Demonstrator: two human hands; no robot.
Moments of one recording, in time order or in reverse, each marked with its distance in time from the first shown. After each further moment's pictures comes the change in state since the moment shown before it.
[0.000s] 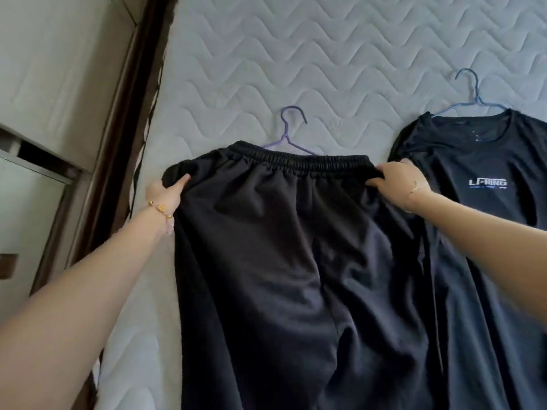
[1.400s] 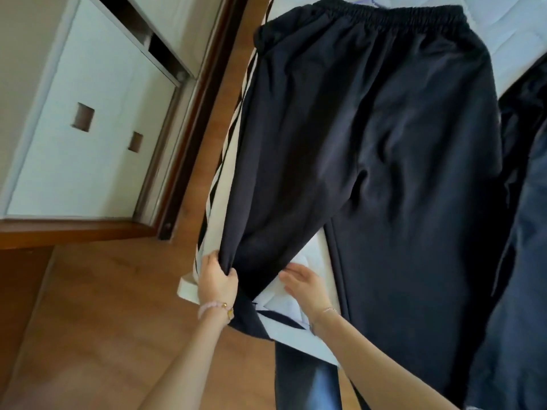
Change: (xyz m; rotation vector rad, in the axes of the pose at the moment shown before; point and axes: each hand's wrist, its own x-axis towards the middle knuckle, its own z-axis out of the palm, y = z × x) left_hand -0.276 -0.232 -0.111 0.507 0.169 -0.204; right_hand -0.354 -0.204 0.164 1.293 -0.782 0.281
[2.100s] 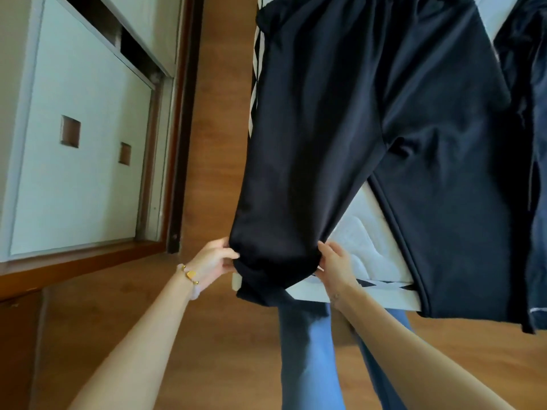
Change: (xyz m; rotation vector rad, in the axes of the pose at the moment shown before) left_hand 0.126 -0.081 -0.099 -0.497 -0.970 -0.039; right_hand 0.004 0.021 0.109 0.492 0.374 -0.008
